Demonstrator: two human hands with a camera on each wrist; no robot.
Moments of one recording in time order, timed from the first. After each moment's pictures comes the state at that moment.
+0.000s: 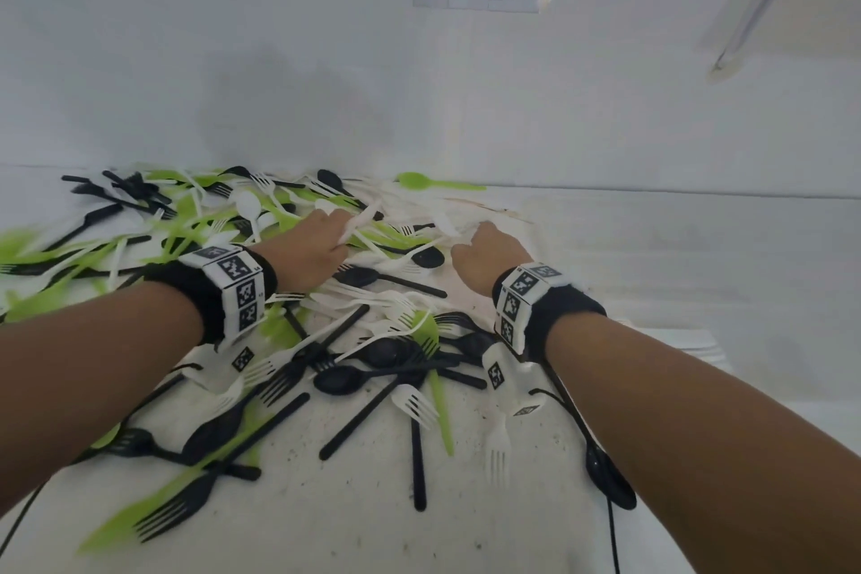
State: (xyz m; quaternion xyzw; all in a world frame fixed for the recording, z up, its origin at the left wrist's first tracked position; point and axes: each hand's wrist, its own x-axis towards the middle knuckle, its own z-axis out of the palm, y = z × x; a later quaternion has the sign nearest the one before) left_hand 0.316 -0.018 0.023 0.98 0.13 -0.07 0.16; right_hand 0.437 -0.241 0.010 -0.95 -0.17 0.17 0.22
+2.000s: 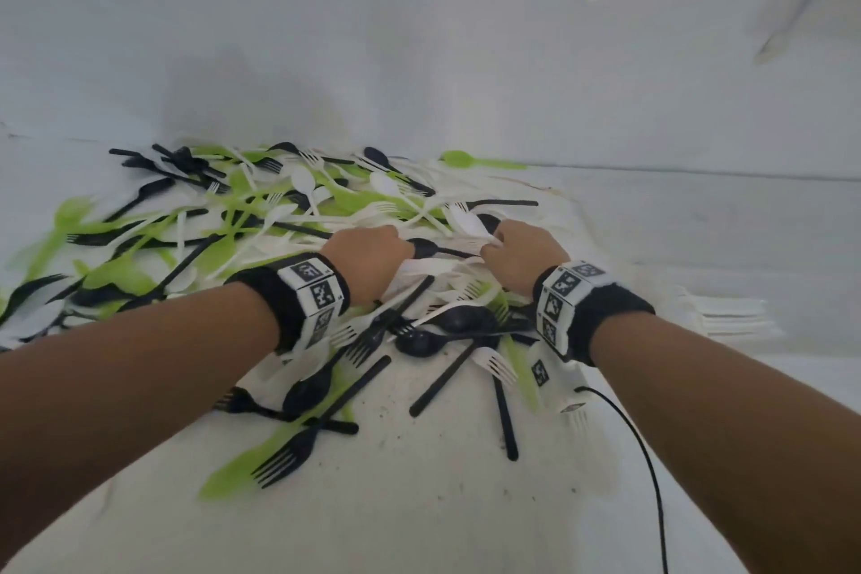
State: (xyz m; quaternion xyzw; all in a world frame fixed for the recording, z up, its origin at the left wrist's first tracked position) left_hand 0.270 -0.010 -0.009 1.00 -0.01 -0.06 -0.06; right_hand 0.379 -0.211 -0.002 -0.96 -0.23 0.10 0.16
